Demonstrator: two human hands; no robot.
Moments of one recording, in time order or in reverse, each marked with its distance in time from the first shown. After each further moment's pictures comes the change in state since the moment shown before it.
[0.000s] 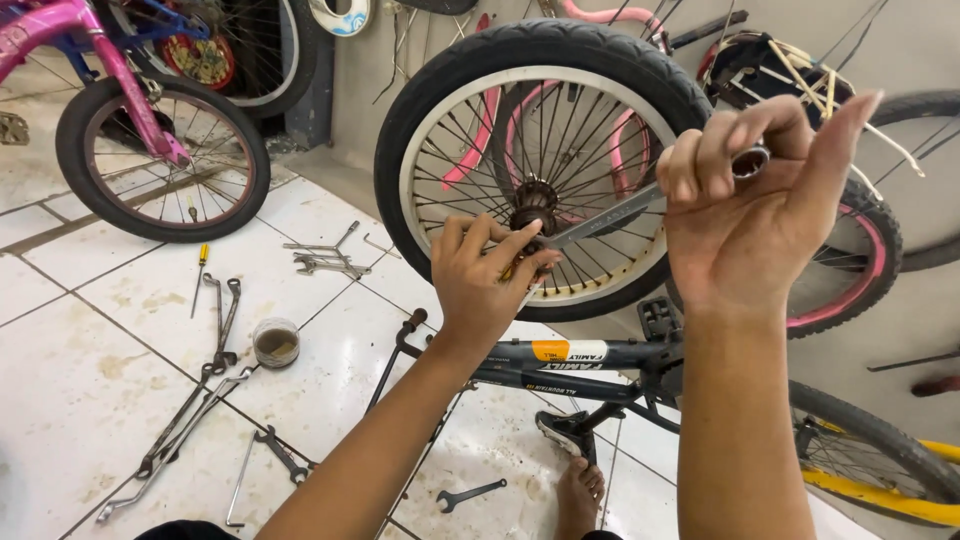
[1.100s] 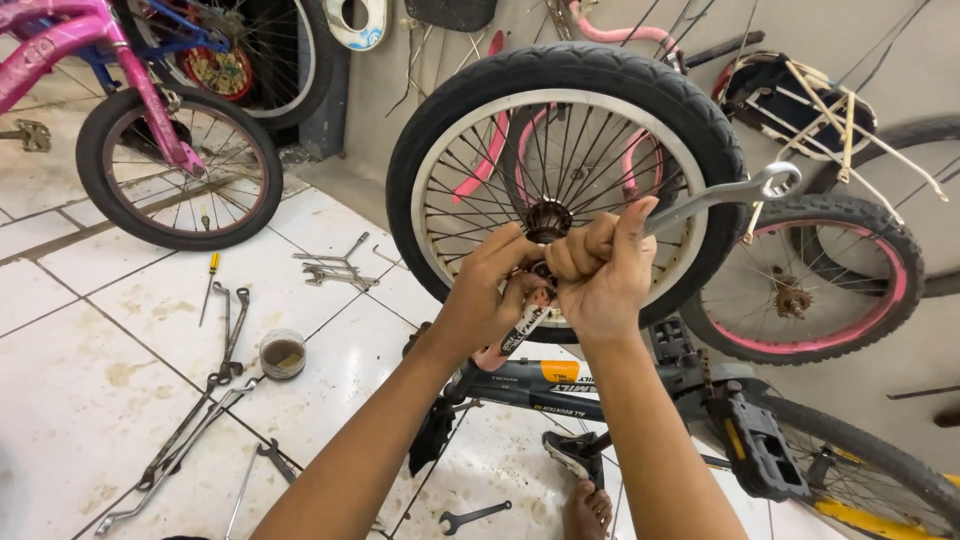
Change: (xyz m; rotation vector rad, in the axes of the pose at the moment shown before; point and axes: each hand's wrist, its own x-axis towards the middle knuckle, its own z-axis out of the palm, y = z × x) left_hand 0.016 -0.025 -0.010 -0.601 -0.342 -0.099; right_hand -0.023 0.113 -0.008 0.043 -0.073 0.085
